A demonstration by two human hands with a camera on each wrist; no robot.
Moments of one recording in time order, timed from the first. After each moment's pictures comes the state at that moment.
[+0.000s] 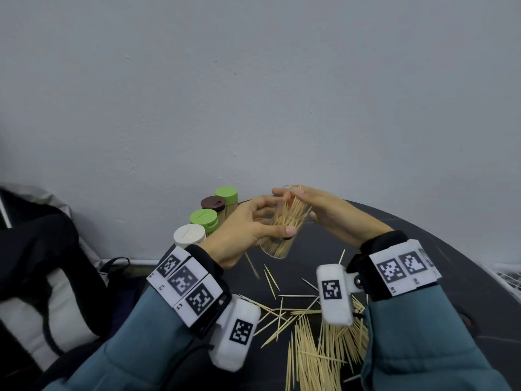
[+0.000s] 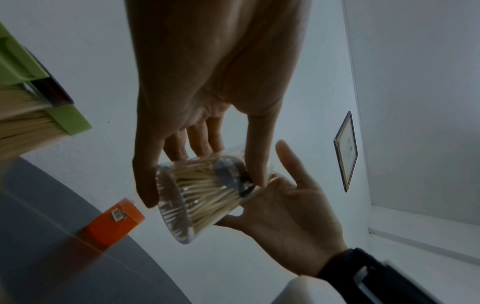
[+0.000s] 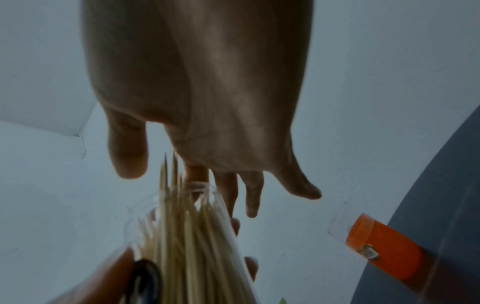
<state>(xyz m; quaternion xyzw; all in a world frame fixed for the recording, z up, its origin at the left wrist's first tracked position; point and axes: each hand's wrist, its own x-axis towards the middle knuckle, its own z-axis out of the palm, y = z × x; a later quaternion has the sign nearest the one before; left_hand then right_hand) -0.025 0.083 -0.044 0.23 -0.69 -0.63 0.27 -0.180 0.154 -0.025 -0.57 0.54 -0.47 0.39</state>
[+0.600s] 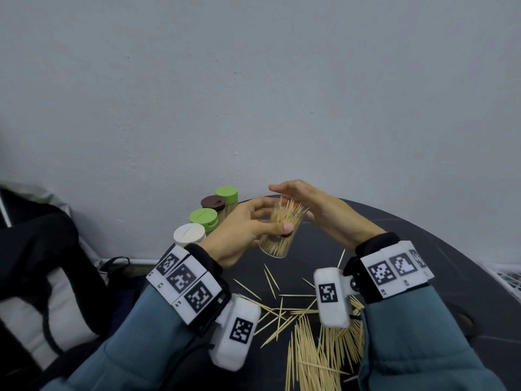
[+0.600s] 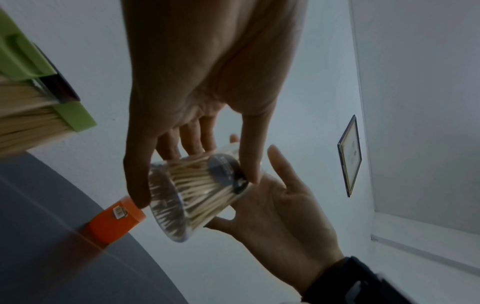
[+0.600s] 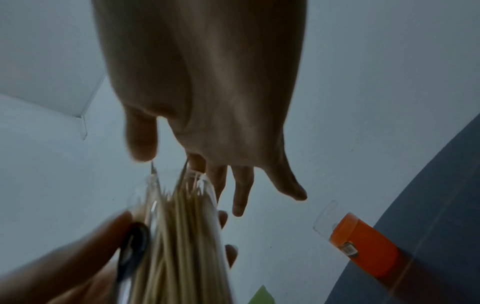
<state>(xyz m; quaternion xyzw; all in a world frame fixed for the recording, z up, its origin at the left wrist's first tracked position) -0.025 0.084 -0.044 0.25 -0.68 -0.64 0.26 -0.179 0.148 -0.033 -0.59 0.53 -0.49 0.37</state>
